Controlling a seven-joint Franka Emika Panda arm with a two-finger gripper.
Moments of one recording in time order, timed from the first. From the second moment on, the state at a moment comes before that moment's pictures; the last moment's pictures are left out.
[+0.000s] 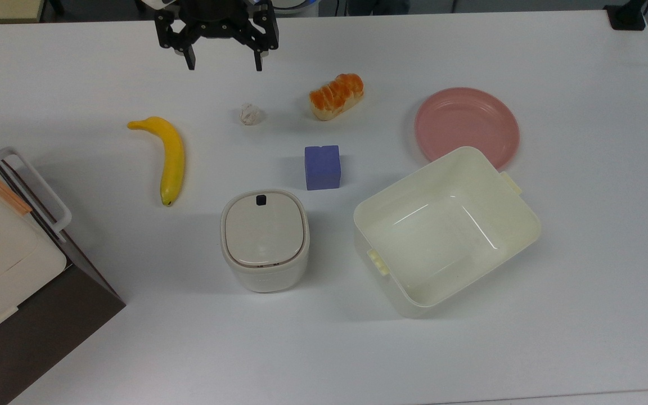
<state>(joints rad) -0.02 0.08 -0.05 -1.63 -0.01 1.74 -0.07</state>
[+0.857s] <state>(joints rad) -0.01 0.13 -0.05 -1.64 -0.01 1.96 -0.12</state>
